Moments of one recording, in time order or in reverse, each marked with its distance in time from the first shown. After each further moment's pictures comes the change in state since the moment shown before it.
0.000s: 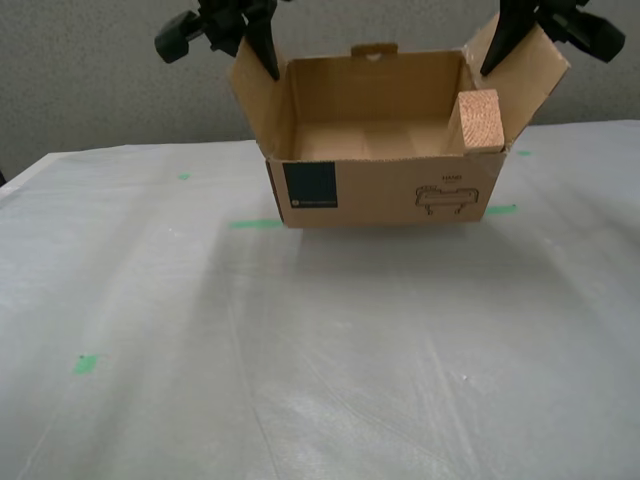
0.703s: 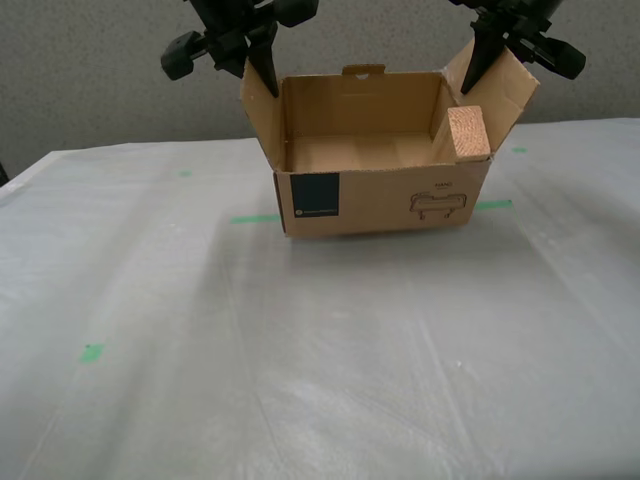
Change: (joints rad) arm 0 -0.010 0.226 0.228 -0.078 0.004 -0.004; arm 1 0.016 0.045 -0.003 0.052 -0.032 0.000
